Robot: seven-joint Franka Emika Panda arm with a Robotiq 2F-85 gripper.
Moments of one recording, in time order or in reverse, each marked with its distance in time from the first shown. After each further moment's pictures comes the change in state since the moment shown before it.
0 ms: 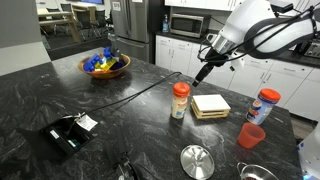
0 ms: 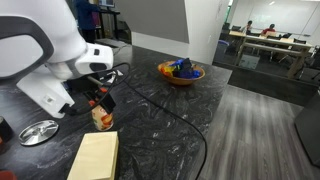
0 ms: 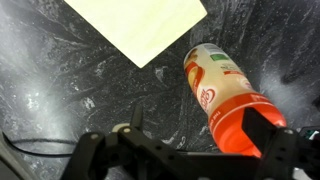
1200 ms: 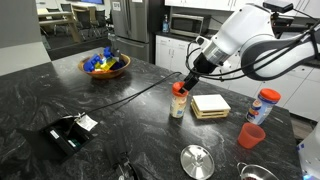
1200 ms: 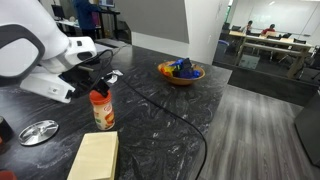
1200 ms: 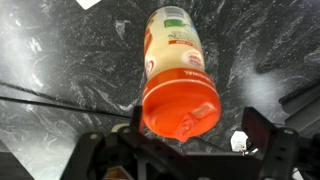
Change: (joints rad) arm 0.084 0.085 0.068 0.003 -0.110 0.249 0.000
